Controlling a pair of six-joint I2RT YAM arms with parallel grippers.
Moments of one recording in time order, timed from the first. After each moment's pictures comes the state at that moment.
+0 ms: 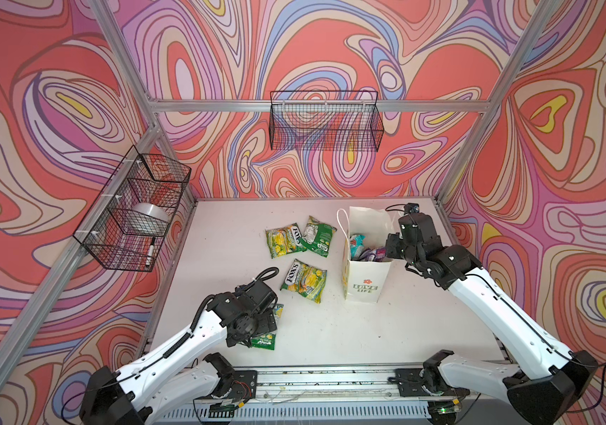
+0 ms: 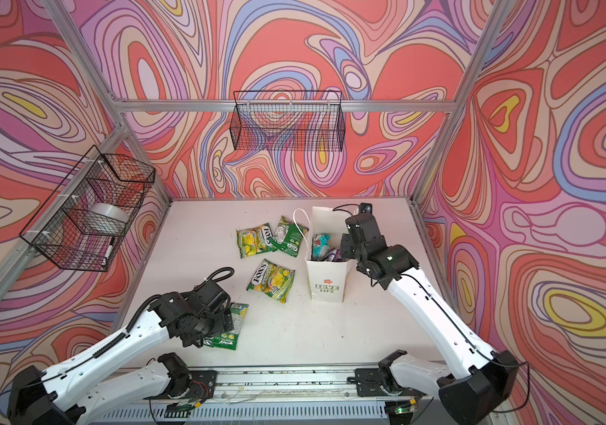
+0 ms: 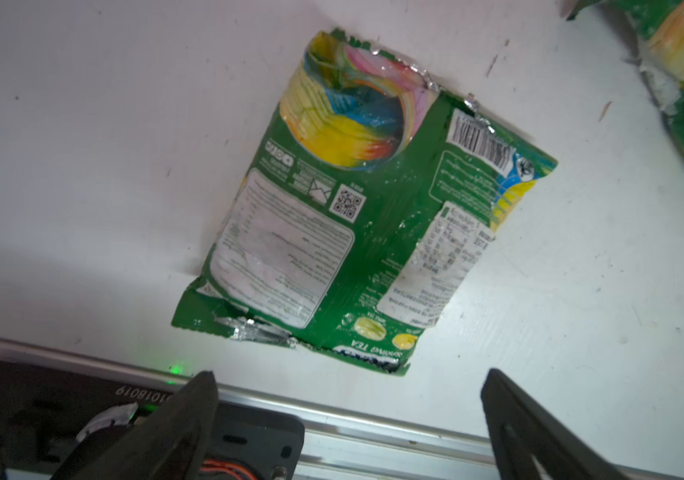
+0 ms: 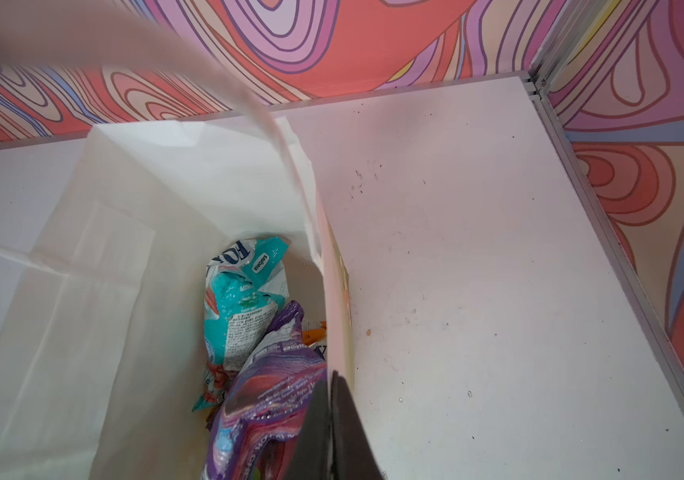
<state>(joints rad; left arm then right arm) -0.70 1.00 0.68 -1.08 -0.10 -1.04 0.45 1.18 1.22 -0.76 0.33 0.42</state>
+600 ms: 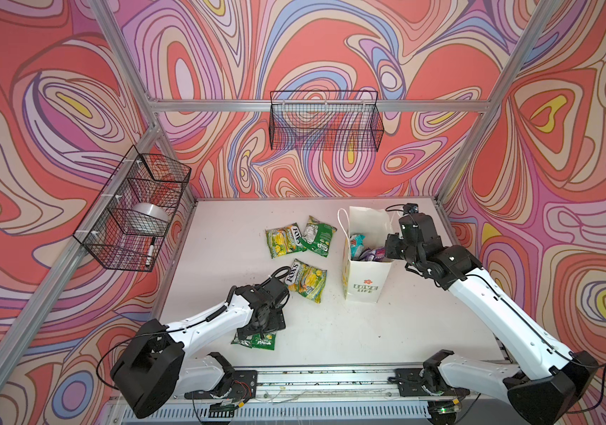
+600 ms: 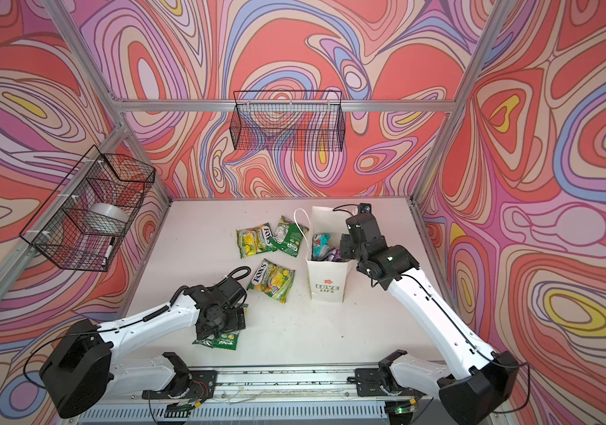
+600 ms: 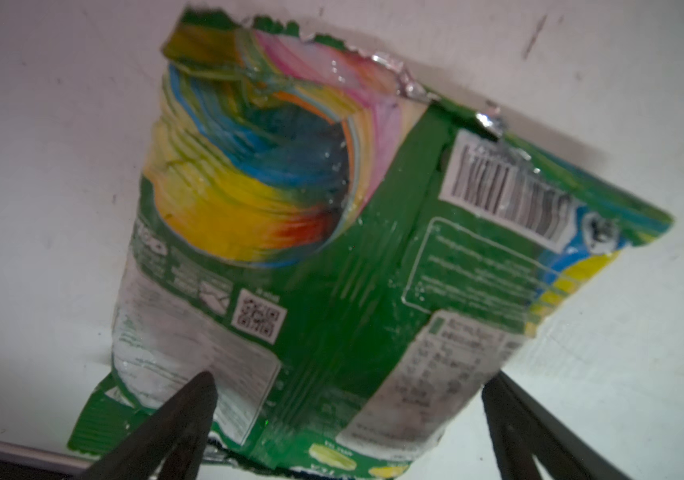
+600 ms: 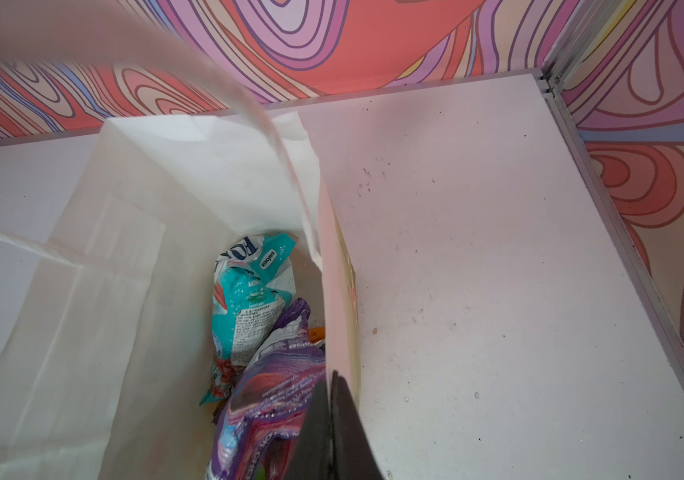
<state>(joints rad) -0.68 1.27 0.64 -0.88 -0.10 -0.97 0.45 1.18 1.22 -0.76 0.30 0.41</state>
